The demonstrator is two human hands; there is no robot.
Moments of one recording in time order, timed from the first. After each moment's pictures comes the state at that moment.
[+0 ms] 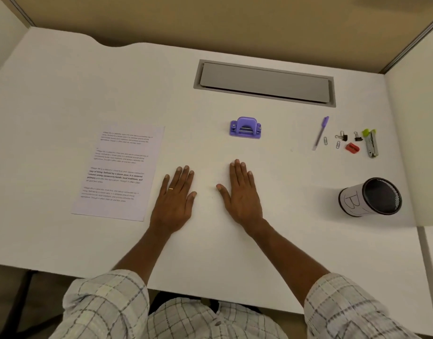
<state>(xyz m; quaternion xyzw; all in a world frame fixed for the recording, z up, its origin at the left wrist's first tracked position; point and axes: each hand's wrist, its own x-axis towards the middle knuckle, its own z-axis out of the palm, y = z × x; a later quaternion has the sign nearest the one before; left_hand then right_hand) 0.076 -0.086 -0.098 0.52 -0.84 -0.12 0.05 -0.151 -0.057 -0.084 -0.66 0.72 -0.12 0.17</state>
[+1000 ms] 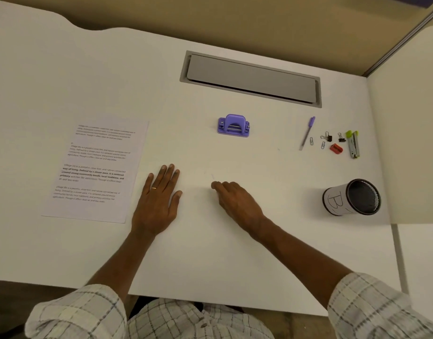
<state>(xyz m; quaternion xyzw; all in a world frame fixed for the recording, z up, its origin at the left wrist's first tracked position) 0.080 -0.088 -0.109 0.52 -0.84 -0.12 0.11 -0.177 -0.045 -0.046 -0.79 0.60 -0.09 0.13</state>
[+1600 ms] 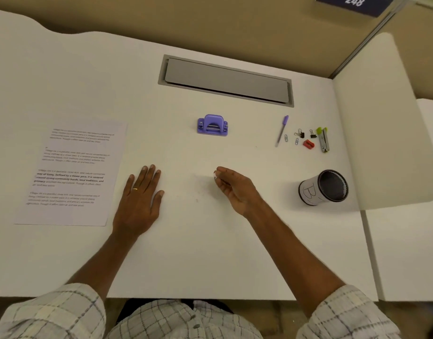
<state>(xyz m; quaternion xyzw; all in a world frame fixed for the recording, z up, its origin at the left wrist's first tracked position) 0.081 -0.087 -0.112 0.51 -0.84 -0.11 0.13 -0.200 -0.056 -0.003 -0.01 0.57 -0.54 0.63</state>
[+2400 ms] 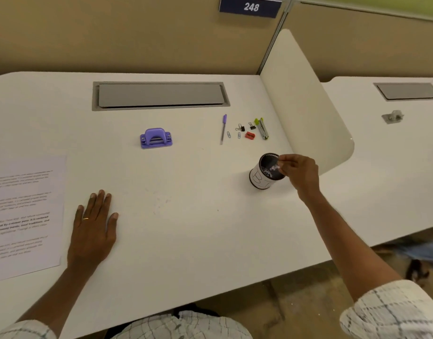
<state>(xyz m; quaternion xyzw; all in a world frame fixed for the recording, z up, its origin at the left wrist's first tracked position) 0.081 -0.087 -0.108 0.52 -0.84 -0.12 0.12 -0.421 0.060 0.072 -0.21 0.84 -0.45 0.22</state>
